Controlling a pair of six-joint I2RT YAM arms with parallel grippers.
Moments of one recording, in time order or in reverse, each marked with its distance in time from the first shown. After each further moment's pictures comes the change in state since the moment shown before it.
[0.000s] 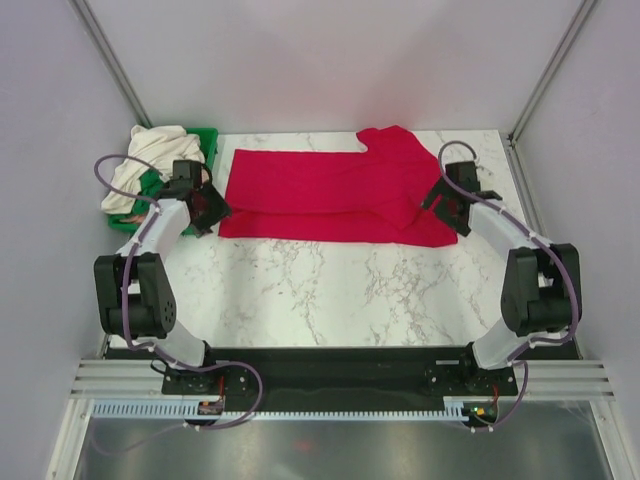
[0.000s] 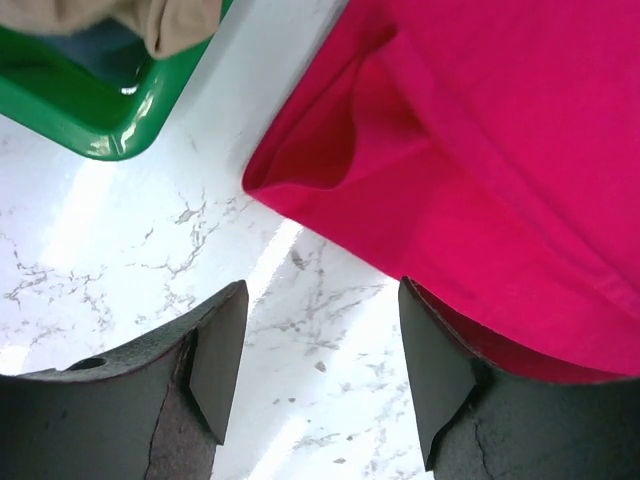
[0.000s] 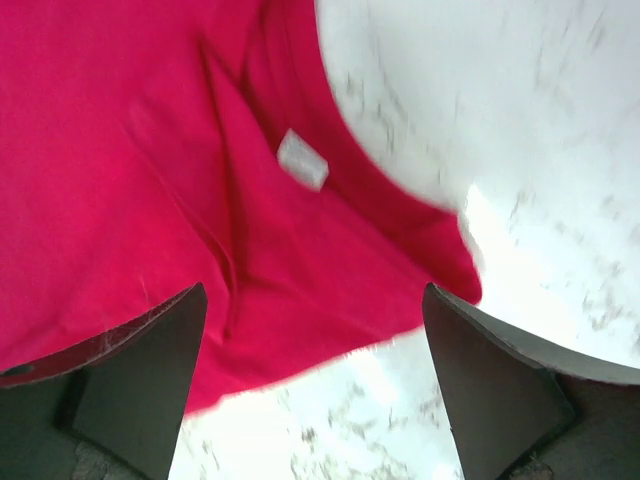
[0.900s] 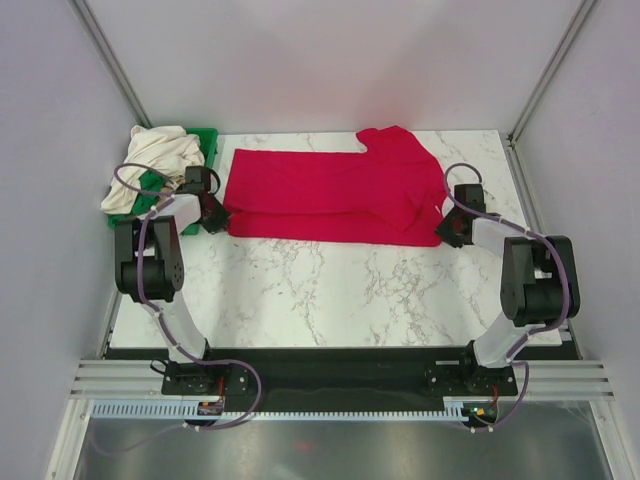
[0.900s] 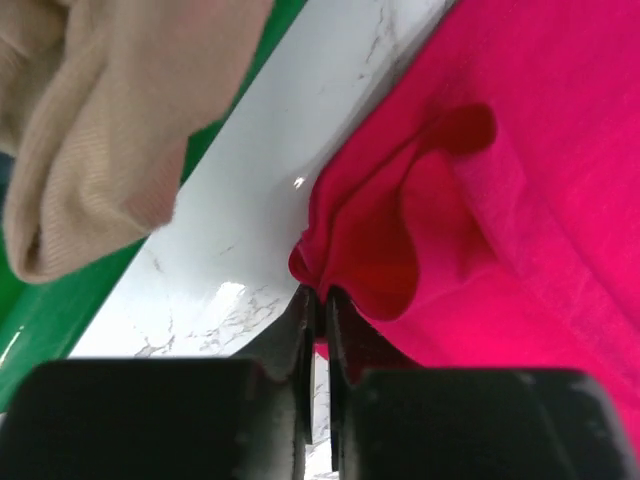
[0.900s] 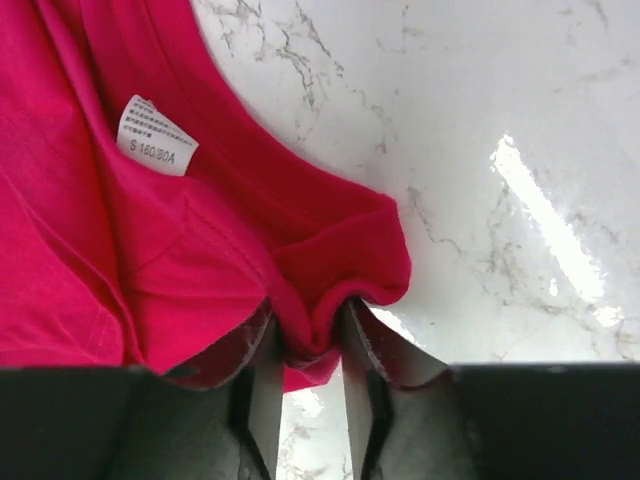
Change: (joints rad) left arm 0.016 0.286 -0.024 0.212 0.011 -0.045; right arm -0.085 0.013 -0.278 0.256 -0.139 0.016
